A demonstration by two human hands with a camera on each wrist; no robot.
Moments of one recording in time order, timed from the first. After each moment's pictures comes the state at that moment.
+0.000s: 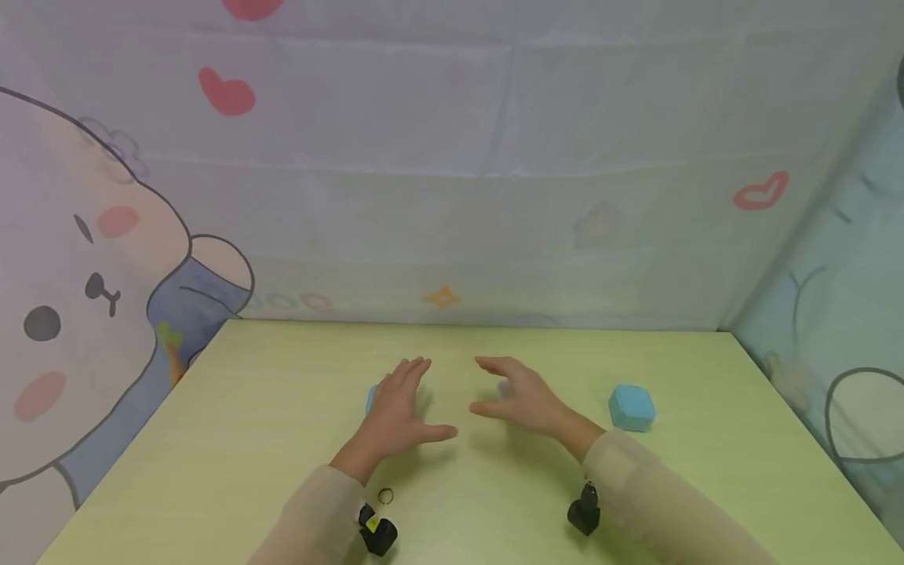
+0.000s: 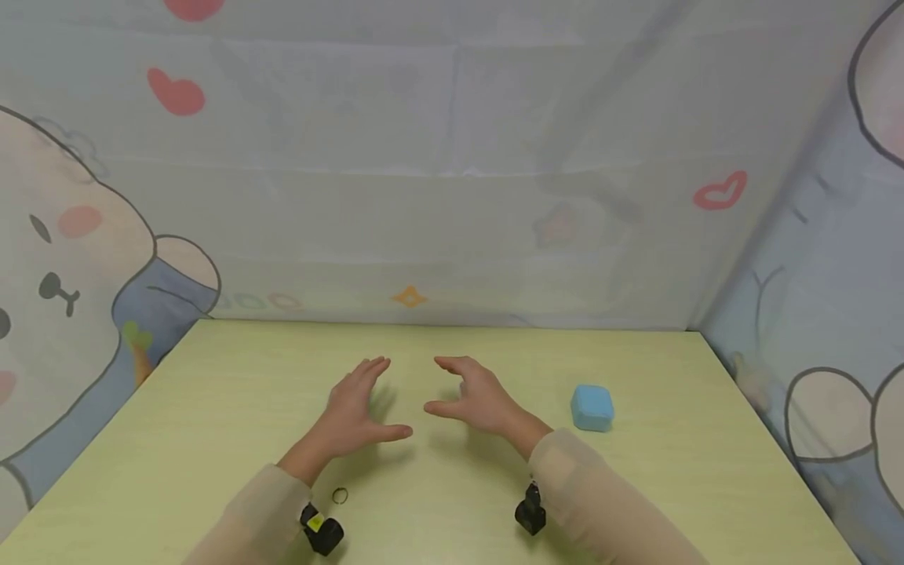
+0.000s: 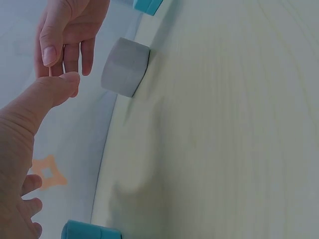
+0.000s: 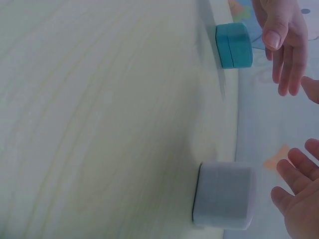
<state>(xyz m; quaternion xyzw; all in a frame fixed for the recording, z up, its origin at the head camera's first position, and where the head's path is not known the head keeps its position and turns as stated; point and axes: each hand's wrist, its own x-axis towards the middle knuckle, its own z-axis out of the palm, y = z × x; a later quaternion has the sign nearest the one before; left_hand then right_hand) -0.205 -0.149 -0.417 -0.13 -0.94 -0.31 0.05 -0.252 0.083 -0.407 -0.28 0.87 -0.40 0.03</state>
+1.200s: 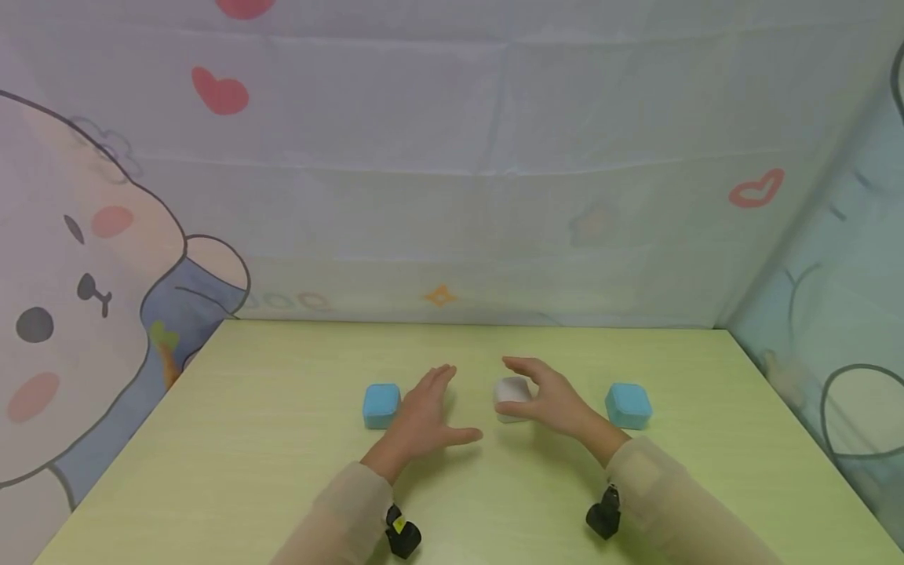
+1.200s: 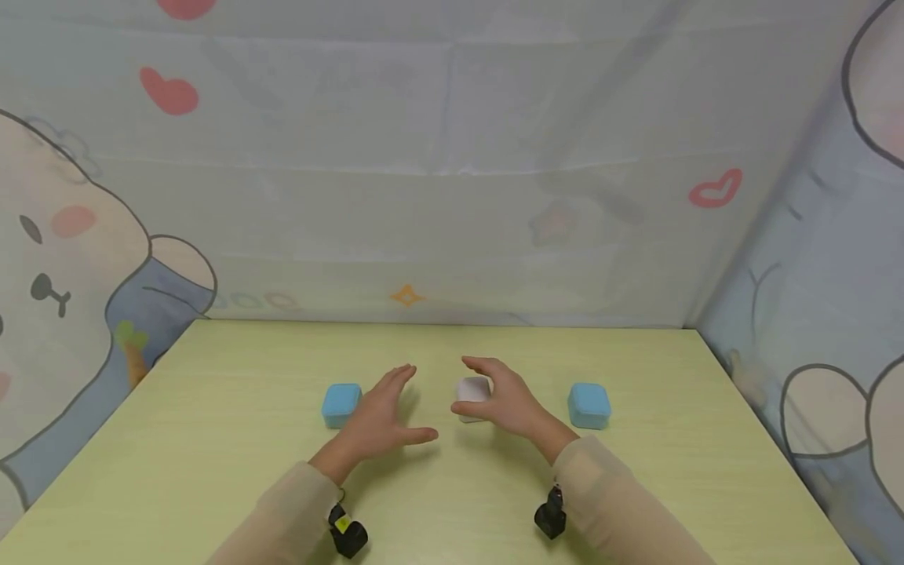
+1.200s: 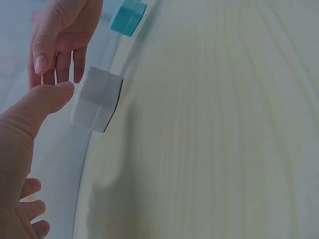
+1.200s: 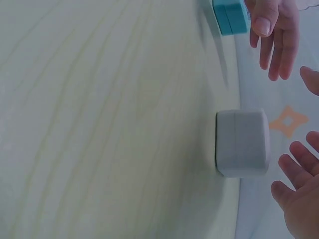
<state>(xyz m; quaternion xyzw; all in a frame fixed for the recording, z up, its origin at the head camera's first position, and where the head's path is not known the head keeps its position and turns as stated) -0.213 -0.114 -0.429 -0.14 -0.94 -0.31 0.01 -0.253 0.120 -0.419 -0.23 0.87 -0.44 0.04</state>
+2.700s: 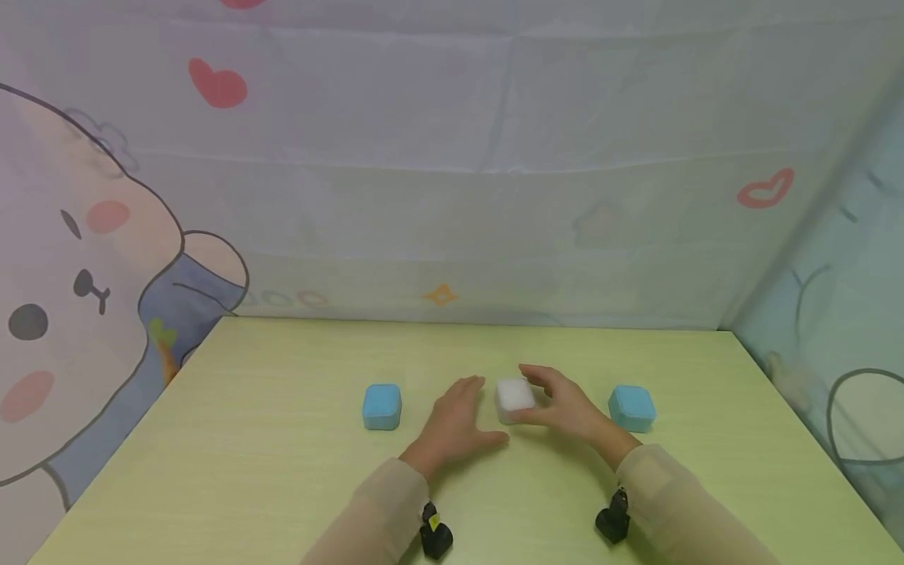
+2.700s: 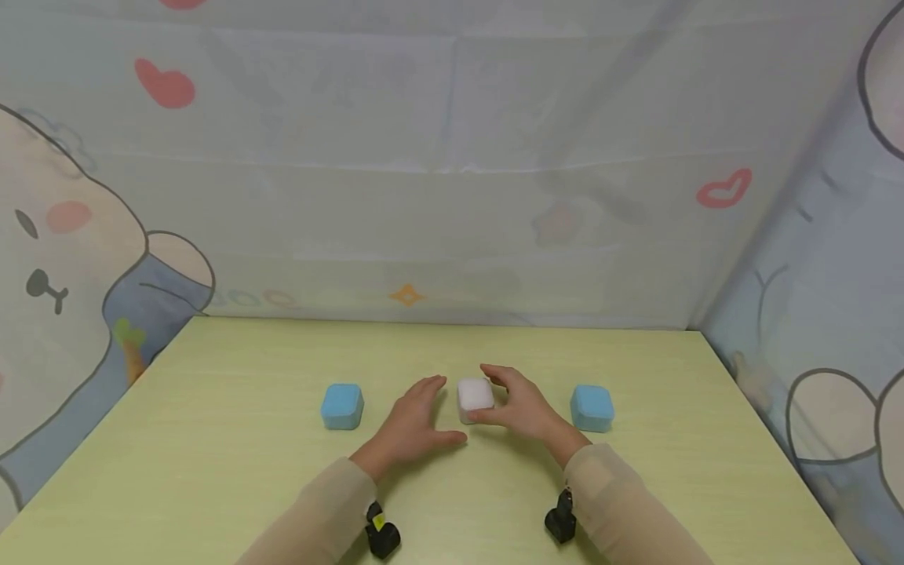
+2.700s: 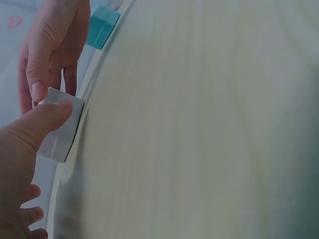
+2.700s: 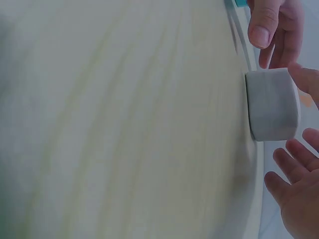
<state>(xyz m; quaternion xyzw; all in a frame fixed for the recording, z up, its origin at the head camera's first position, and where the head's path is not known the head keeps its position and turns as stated) -0.226 -0.072 -0.464 -0.15 -0.94 -0.30 0.00 -0.257 0.145 -0.444 -0.23 0.86 -0.46 0.07</state>
